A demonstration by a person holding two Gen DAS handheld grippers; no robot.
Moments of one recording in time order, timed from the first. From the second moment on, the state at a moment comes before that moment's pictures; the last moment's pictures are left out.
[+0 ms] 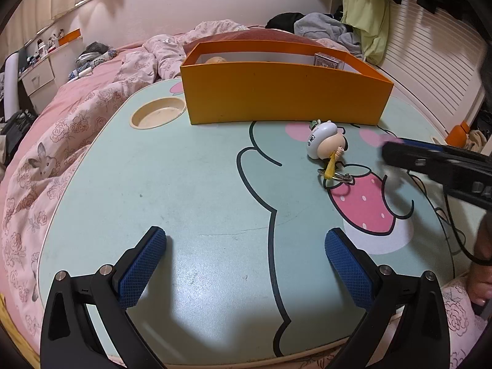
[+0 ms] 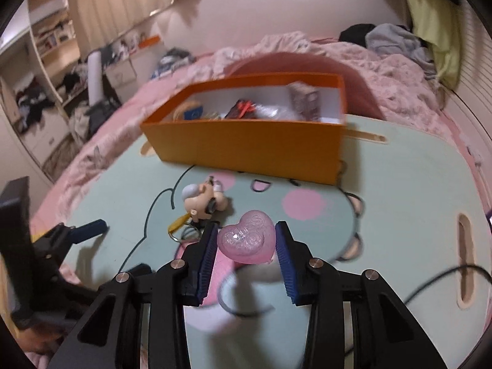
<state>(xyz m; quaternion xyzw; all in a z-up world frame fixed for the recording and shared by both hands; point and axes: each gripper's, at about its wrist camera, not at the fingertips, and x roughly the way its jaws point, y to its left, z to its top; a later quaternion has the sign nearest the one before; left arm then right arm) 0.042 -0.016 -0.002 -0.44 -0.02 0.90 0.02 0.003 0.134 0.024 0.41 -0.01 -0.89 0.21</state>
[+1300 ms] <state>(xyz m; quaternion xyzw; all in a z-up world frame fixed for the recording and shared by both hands) -0.039 0.006 0.064 -0.39 -0.01 0.91 0.13 0.023 0.173 0.056 0.33 -0.07 -0.91 0.24</state>
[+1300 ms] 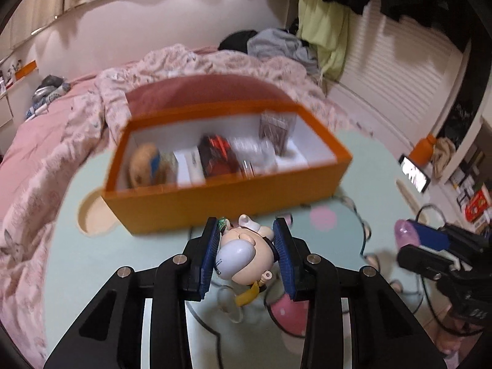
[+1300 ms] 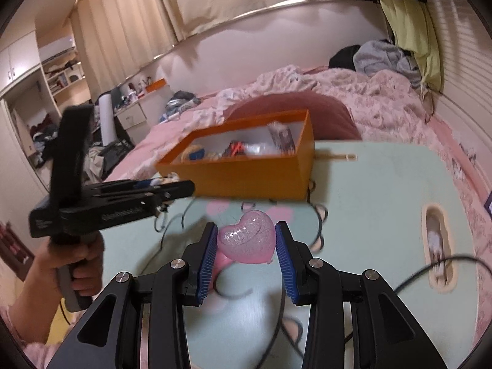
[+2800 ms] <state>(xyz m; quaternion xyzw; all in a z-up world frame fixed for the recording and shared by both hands) -0.136 -0.034 0.071 -0.45 -0.05 0.89 0.04 -0.127 0.116 0.071 0.38 -0.01 -0.92 0.09</state>
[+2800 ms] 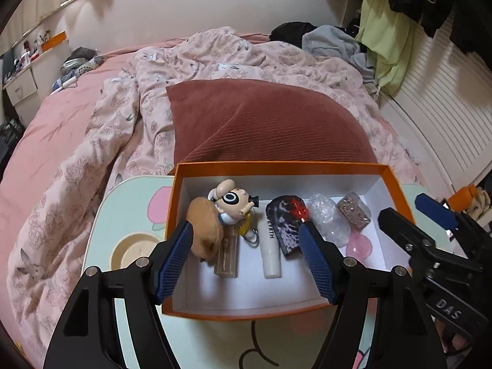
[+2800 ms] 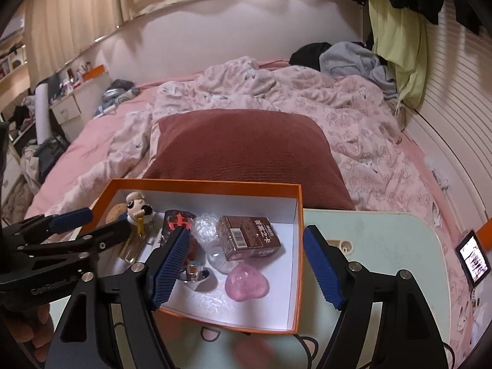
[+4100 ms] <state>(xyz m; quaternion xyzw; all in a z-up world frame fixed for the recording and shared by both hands) -0.002 -0.012 -0.002 -0.44 -0.02 0.90 0.01 0.011 0.137 -0.003 0.46 0.04 -0.88 0.06</state>
